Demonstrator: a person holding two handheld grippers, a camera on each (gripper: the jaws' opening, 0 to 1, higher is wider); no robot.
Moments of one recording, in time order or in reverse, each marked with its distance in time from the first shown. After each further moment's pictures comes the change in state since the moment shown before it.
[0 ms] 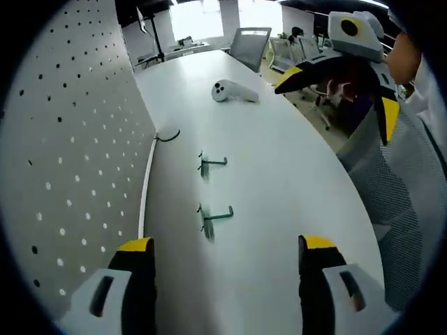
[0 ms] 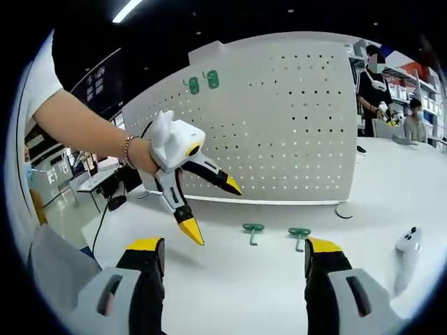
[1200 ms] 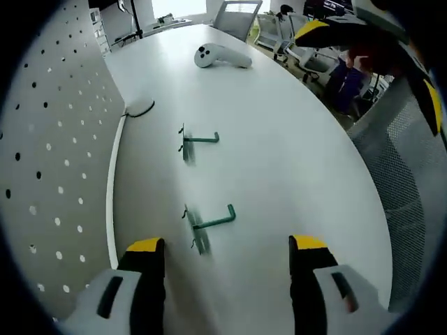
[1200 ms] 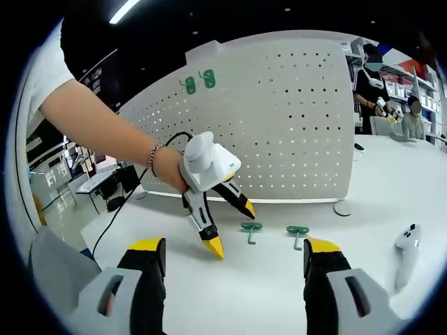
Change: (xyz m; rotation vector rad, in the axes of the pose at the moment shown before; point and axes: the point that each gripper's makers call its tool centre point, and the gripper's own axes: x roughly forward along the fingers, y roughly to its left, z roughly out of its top) left arm 0.052 0.003 -0.016 0.033 0.153 -0.104; right arm -0.001 -0.004 -0.001 0.014 0.001 -0.013
